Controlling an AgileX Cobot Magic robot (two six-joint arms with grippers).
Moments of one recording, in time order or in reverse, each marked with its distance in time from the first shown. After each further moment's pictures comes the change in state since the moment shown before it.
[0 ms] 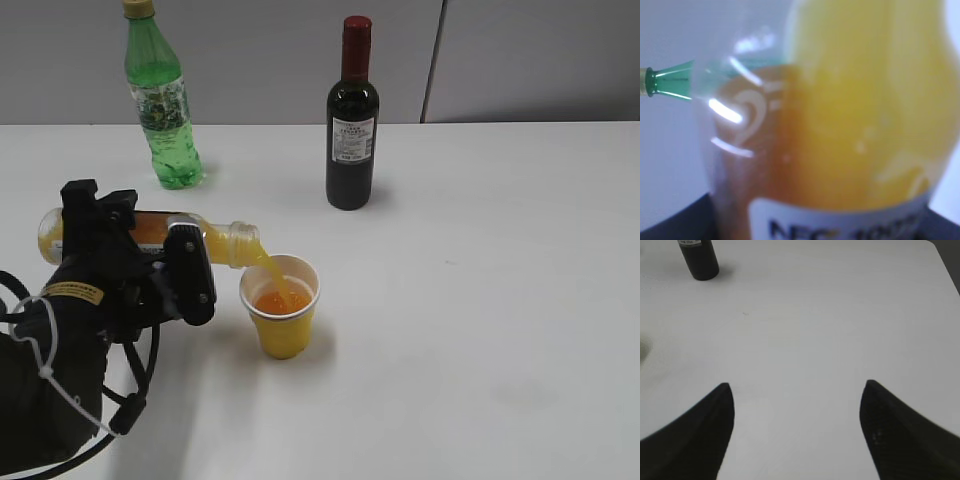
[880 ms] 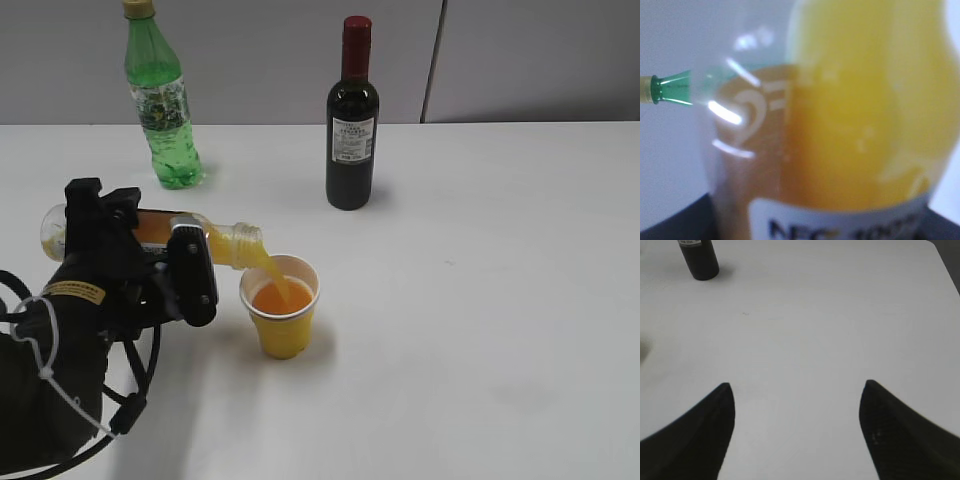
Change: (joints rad) left arm 0.000 0.000 0.000 0.020 -0.006 0.012; right arm 0.000 0.000 0.000 0.000 0.000 0.000
